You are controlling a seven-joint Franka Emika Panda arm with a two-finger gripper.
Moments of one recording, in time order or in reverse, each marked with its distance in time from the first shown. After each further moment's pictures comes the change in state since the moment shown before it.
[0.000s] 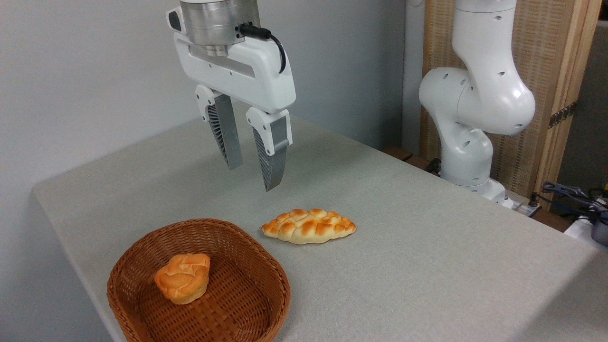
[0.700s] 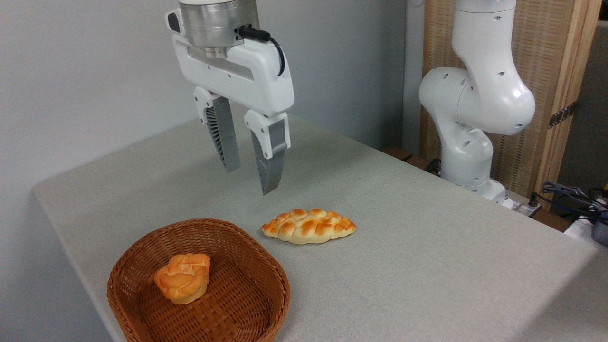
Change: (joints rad) arm -0.001 0.010 0.003 0.000 0.000 0.033 0.010
